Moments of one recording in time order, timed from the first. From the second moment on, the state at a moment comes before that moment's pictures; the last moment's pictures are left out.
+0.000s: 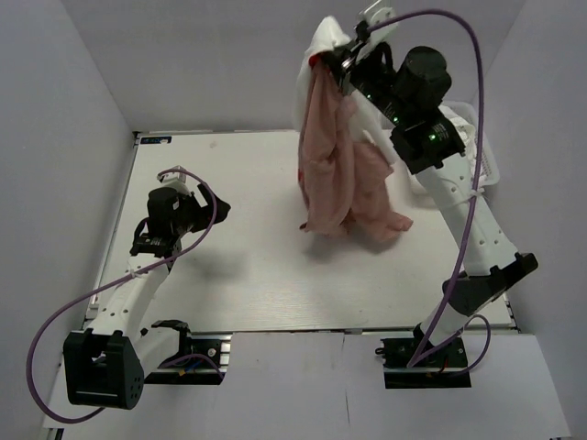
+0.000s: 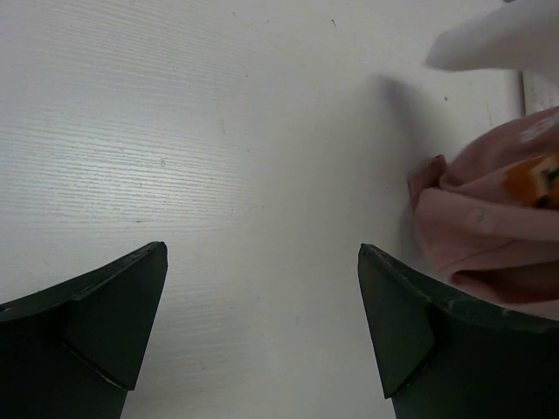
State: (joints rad) left arm -0.09 1.04 0.68 -0.12 0.20 -0.47; right arm 0.56 1.64 2.11 -0.17 -0.18 -0.20
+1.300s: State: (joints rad) left arm -0.09 1.14 0.70 -0.14 0.16 -0.48; right arm 0.77 2.45 2.13 -0.44 0.00 0.17
